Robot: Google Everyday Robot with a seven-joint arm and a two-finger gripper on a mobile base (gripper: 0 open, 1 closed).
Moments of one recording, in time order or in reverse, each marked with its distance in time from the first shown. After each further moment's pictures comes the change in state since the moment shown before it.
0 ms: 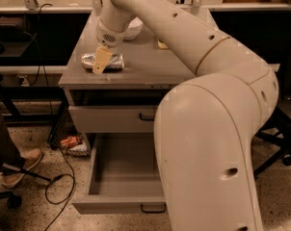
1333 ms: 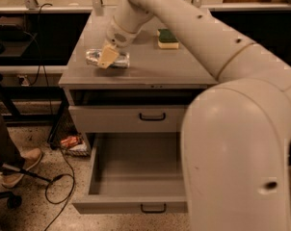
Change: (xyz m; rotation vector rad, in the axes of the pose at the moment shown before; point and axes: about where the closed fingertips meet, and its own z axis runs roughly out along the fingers) arm 0.009 0.013 -0.021 -0.028 -0.120 0.050
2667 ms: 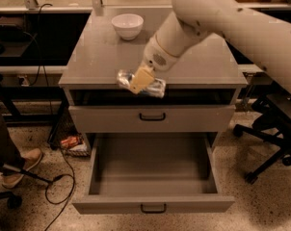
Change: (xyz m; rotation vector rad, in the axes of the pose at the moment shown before) arm 0.090 0.105 -0.078 -0.008 0.034 0.278
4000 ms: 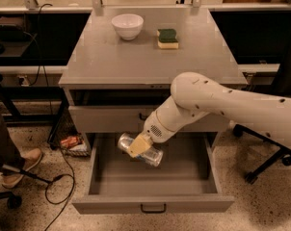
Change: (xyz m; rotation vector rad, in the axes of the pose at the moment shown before) arm 0.115 0.104 0.123 -0.167 0.035 0.332
